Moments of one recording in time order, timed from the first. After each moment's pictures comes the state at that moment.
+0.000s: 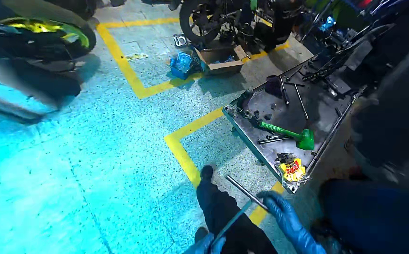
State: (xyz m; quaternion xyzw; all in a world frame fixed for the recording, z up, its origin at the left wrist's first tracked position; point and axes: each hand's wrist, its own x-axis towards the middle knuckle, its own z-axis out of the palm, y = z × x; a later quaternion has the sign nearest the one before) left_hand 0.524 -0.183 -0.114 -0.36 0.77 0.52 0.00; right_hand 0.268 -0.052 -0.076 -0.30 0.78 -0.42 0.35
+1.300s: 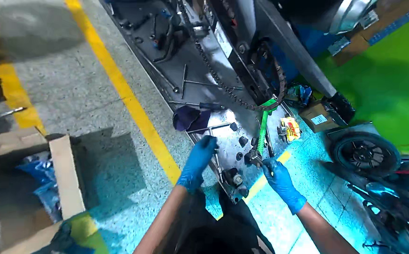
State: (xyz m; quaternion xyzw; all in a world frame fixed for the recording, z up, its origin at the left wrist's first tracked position) left_hand -0.177 -0.578 -0.093 0.12 0.74 0.49 0.44; right_hand 0.076 -0.401 -0.117 0.23 0.94 -0.20 -0.12
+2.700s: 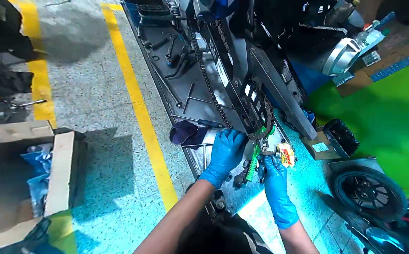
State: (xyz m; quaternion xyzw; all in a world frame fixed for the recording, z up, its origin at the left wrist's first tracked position) left_hand -0.164 -0.462 -0.053 0.42 0.78 0.43 -0.14; right_hand -0.014 -0.369 -0.026 0.36 0.59 -0.67 -0.26
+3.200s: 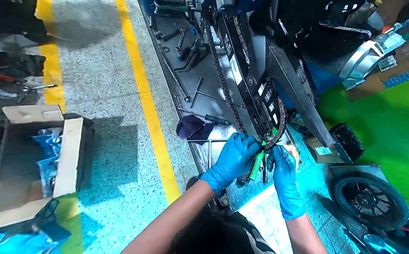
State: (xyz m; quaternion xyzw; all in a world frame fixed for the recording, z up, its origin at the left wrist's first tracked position) left_hand -0.163 -0.477 -0.037 0.52 0.71 0.46 -0.13; right_hand -0.039 -0.360 -0.006 0.29 0.71 -0.59 -0.26
